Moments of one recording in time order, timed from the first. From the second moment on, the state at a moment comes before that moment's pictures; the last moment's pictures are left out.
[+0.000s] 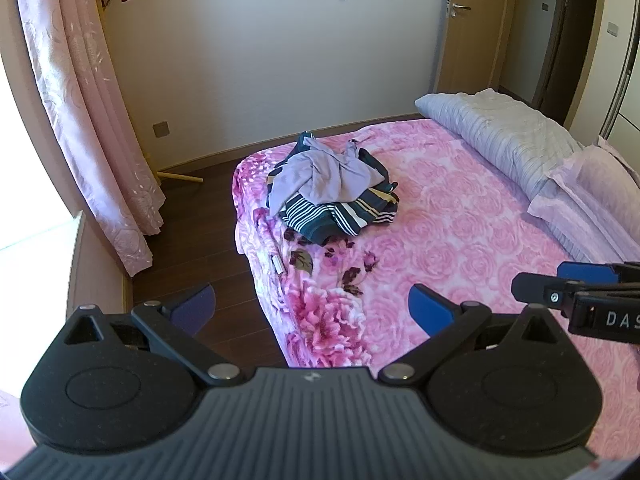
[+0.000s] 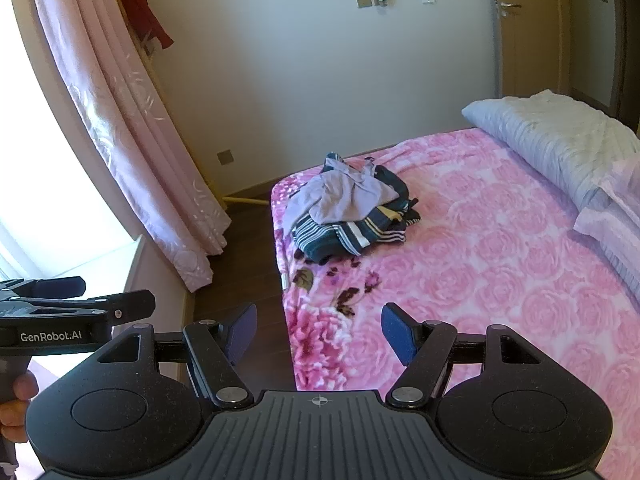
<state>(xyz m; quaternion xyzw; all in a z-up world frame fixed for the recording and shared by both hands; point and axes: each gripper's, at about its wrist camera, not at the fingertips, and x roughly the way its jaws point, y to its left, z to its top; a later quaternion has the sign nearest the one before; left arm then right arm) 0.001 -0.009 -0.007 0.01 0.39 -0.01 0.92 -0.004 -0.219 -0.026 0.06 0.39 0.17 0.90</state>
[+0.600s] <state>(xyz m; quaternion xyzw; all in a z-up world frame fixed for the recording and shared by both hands) 0.017 -0.020 -0.005 0.02 0.40 -0.01 0.92 0.006 -0.234 -0.031 0.07 0.40 0.17 0.90</state>
